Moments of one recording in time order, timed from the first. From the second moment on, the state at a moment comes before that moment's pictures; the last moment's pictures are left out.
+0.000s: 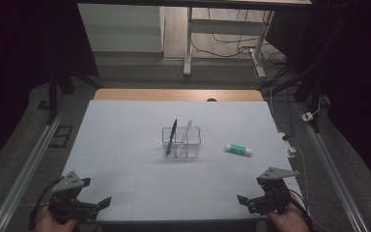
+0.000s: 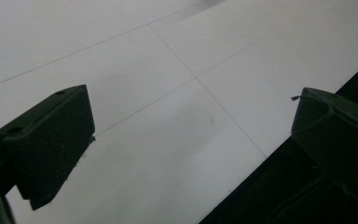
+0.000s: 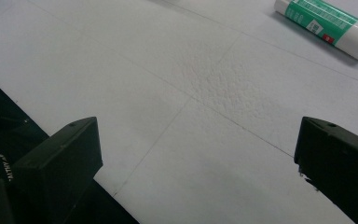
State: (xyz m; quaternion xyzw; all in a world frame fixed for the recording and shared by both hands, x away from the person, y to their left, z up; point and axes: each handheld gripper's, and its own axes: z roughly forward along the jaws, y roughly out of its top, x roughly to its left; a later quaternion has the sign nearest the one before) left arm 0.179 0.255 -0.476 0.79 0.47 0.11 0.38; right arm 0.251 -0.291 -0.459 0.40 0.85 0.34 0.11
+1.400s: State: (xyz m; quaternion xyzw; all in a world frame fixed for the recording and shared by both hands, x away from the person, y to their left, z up) left arm 0.182 0.256 -0.477 0.79 0.47 0.09 0.38; right arm 0.306 -0.275 -0.468 0.39 0.85 0.32 0.13
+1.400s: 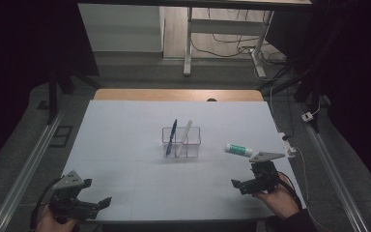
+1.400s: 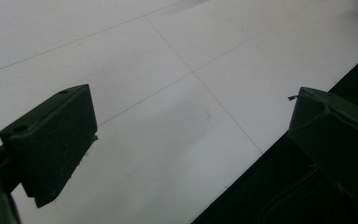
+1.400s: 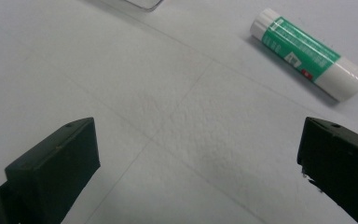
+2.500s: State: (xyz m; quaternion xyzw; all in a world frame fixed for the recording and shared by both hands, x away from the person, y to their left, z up) left arm 0.182 0.256 -0.477 0.79 0.46 0.09 0.38; right arm 0.400 -0.244 -0.470 0.38 0.86 0.31 0.12
